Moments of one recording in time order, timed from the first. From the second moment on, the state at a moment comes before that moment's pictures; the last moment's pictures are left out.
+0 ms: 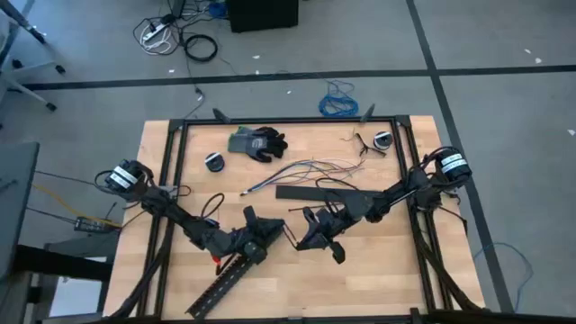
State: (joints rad) left arm -0.56 1.68 0.73 0.95 -0.96 1.17; right arm 0.29 1.73 0.67 1.17 -0.23 0.37
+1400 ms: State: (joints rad) left arm -0.56 1.68 0.73 0.95 -0.92 1.17; right arm 0.28 1.73 0.67 1.15 -0.23 0.37
